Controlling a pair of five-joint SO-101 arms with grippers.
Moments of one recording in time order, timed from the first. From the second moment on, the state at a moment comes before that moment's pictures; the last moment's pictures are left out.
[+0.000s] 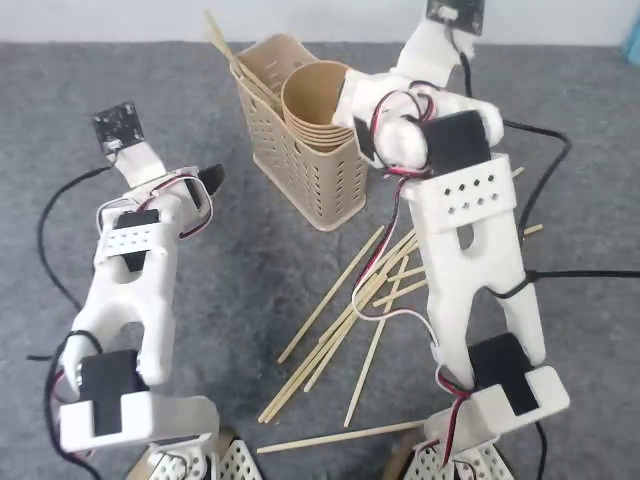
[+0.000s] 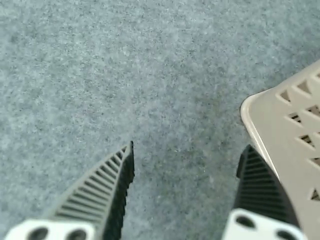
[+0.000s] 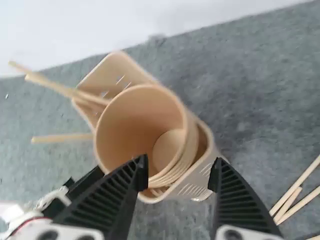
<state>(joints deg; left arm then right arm) -15.9 -2.8 39.7 24.5 17.5 -25.8 3.6 -35.6 82.1 -31.3</state>
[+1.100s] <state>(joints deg) -16.3 -2.5 39.7 24.6 15.6 -24.7 20.3 -36.0 81.9 -15.0</state>
